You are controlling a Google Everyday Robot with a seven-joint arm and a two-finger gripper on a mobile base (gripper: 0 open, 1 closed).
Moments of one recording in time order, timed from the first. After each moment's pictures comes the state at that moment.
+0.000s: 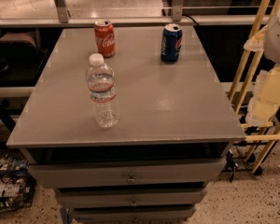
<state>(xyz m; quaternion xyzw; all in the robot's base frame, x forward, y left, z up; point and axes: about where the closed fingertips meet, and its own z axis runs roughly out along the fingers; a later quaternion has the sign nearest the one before) 0.438 -0.217 0.977 -0.60 0.78 -0.03 0.16</state>
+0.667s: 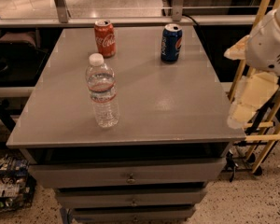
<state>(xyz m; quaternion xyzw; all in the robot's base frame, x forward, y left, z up) 0.450 -0.189 0.953 -0.62 0.76 0.03 0.18</state>
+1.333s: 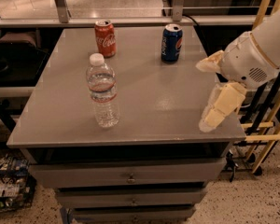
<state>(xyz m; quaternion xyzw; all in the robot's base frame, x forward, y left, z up) 0.464 -0.139 0.921 -0.62 0.73 0.15 0.25</state>
